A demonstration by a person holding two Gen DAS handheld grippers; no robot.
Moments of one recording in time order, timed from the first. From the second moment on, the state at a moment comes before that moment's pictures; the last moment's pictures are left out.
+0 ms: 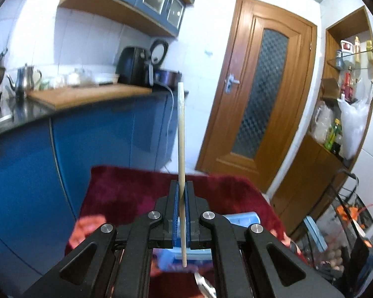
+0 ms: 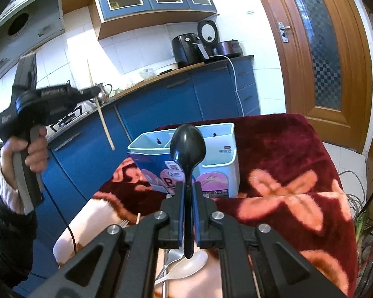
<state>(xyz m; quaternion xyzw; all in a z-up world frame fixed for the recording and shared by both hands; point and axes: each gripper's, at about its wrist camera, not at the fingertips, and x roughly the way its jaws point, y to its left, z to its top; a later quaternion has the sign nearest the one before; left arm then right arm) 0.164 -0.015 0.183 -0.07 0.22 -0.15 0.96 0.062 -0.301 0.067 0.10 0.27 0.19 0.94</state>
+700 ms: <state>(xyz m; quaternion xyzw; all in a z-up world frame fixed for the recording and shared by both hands) 0.227 -0.035 0.099 -0.06 0.23 -0.14 0.96 0.167 -0.287 0.071 0.10 0.18 0.15 0.97</state>
